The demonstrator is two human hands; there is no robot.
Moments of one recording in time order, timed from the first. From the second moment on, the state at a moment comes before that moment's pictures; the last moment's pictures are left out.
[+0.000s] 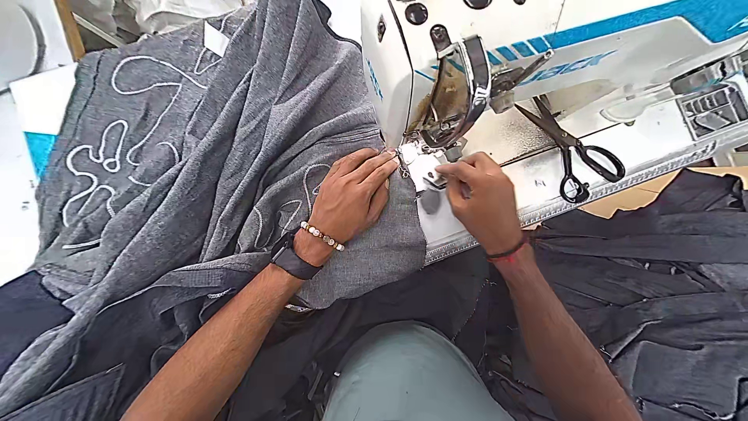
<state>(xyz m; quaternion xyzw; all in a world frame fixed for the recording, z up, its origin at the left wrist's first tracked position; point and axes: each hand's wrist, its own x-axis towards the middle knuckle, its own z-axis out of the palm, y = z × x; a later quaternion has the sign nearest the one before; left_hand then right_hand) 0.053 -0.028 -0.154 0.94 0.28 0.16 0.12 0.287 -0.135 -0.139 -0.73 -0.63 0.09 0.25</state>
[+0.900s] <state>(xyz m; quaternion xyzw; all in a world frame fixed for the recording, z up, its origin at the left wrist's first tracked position) 0.054 -0.016 -0.148 0.96 0.25 0.12 0.09 0.232 -0.144 -0.169 -0.71 -0.64 -0.06 0.30</state>
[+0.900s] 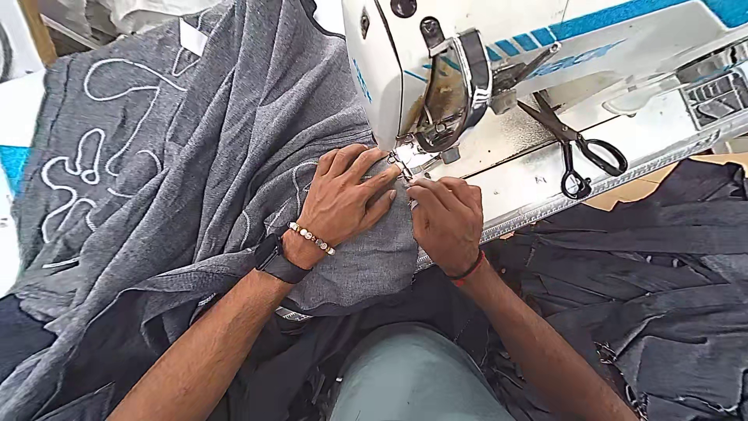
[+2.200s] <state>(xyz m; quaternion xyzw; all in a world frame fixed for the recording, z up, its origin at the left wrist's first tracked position) 0.059 -0.039 -0.159 0.94 0.31 0.16 0.00 0.196 -0.144 -0.146 -0.79 -0.47 0.21 0.34</state>
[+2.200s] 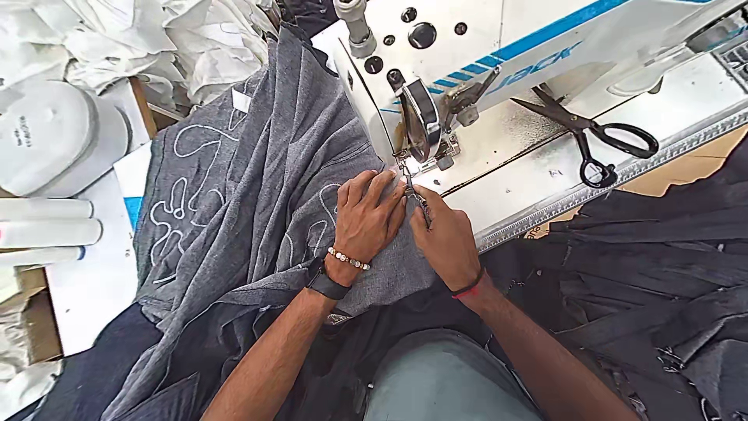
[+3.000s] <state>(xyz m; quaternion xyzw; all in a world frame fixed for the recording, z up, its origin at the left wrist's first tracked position) 0.060 -0.048 -0.159 0.94 0.32 0.14 0.00 0.204 -0.157 -0.126 -0.81 -0.48 0.22 0.28</state>
